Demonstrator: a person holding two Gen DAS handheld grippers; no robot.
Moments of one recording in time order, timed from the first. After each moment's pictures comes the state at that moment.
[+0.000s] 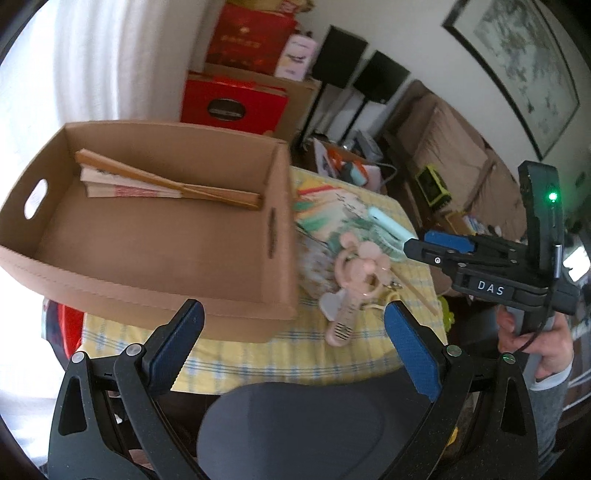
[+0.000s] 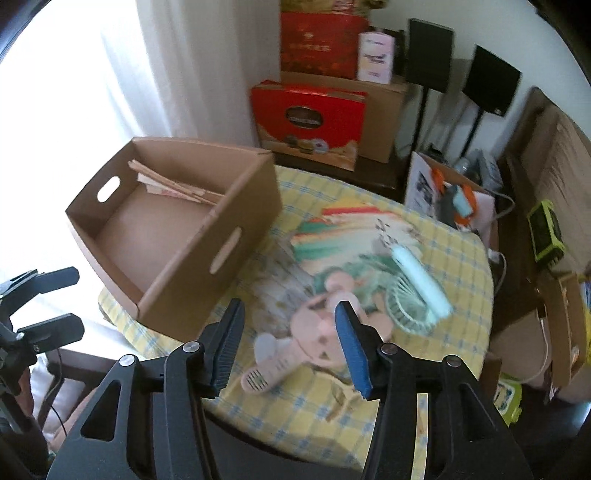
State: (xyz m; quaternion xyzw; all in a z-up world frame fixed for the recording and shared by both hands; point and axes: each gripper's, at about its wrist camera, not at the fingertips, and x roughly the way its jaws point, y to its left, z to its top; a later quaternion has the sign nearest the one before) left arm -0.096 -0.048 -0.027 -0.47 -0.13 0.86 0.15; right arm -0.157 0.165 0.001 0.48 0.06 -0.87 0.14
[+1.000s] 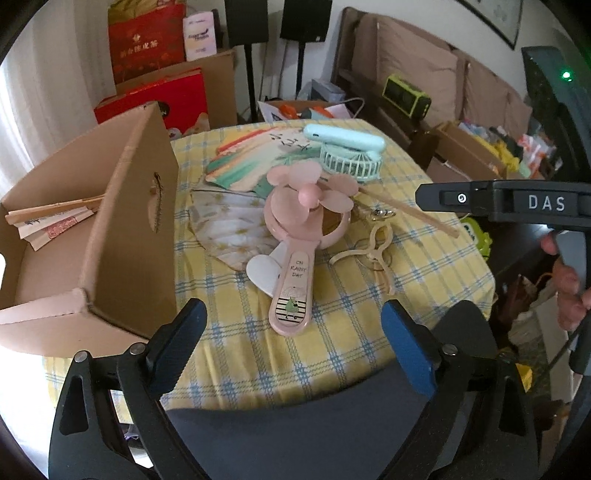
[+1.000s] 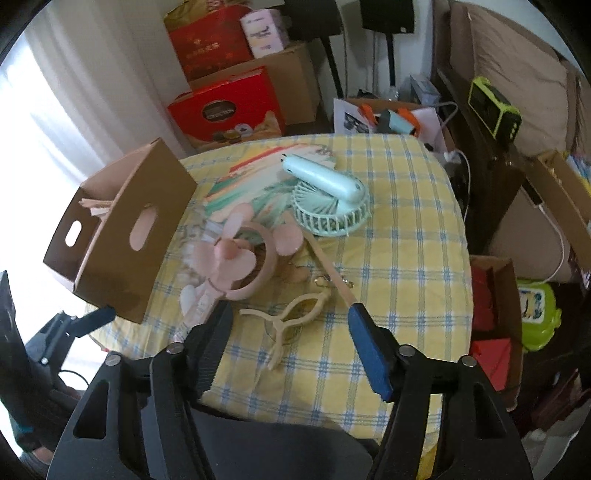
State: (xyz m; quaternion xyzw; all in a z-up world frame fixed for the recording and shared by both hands) left arm -0.087 0.093 -0.104 -0.47 0.06 0.86 0.19; right arm -0.112 0.274 -0.062 0.49 -0.10 -0.86 0.07
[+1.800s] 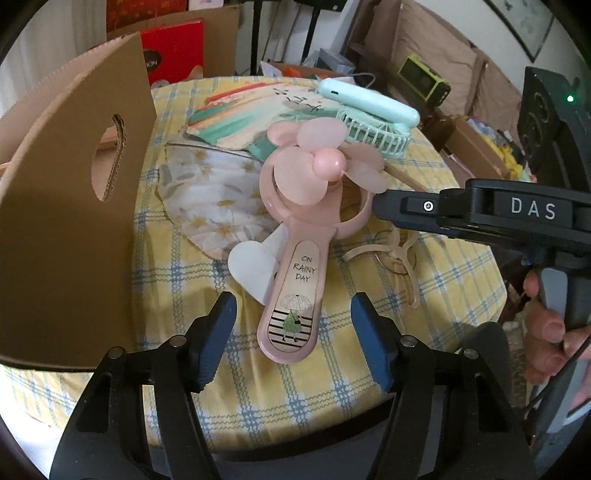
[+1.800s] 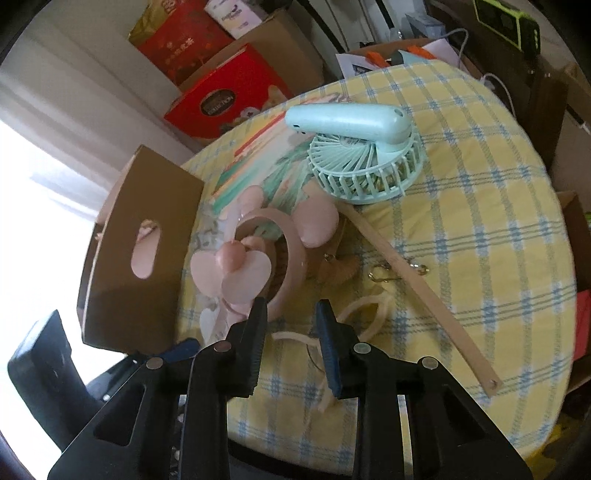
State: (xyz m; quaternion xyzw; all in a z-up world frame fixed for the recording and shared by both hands) left arm -0.124 0.097 -0.150 -0.53 0.01 0.82 0.19; right arm -0.151 0.272 -0.126 0.51 -0.25 -0.81 0.12
